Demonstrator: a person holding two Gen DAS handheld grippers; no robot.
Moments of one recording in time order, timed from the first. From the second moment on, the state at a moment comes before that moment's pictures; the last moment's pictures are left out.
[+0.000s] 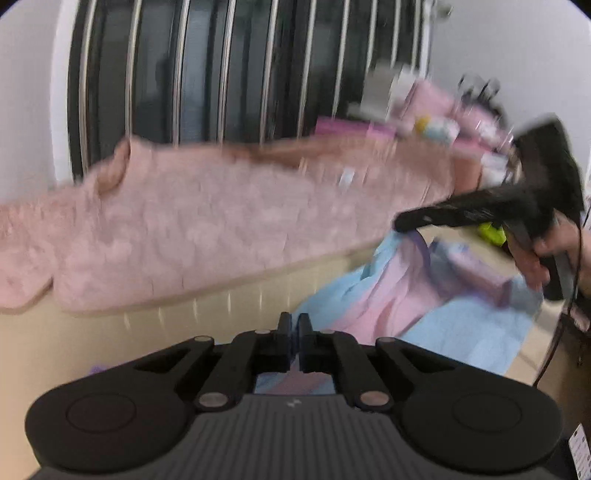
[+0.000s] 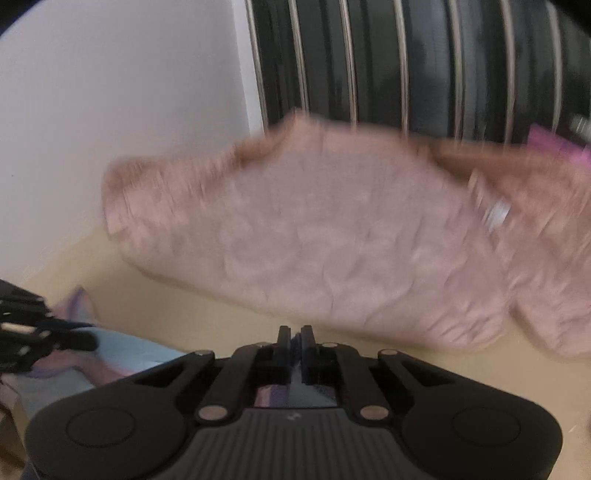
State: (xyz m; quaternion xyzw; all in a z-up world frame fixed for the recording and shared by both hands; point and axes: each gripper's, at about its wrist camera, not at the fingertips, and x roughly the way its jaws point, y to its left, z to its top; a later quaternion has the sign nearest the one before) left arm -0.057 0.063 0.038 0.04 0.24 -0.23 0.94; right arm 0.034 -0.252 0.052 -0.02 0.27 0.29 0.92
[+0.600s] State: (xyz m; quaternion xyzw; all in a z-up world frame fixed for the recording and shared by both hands) left arm -0.057 0.162 0.036 -0.10 0.35 -0.10 0.93; right arm -0.055 -0.305 0.046 0.01 0.25 0.31 0.92
